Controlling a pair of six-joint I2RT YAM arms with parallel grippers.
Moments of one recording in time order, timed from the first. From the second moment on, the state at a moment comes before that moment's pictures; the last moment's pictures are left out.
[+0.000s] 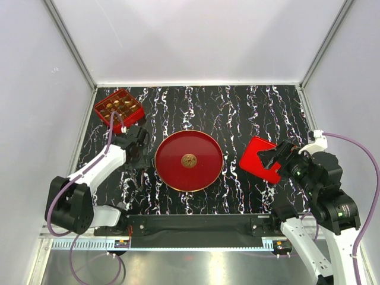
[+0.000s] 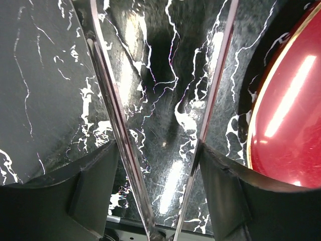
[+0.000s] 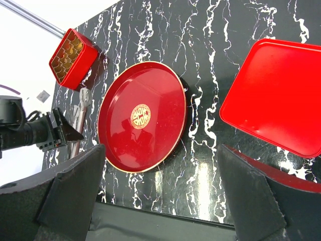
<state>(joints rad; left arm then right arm) -0.32 1.30 0.84 -0.82 -0.24 -0.51 0.24 0.48 1.03 -0.91 -0.07 0.60</state>
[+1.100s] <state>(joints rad) -0.34 0.99 0.93 -0.71 0.07 -0.49 0.24 1.17 1.02 -0.71 0.04 0.72</state>
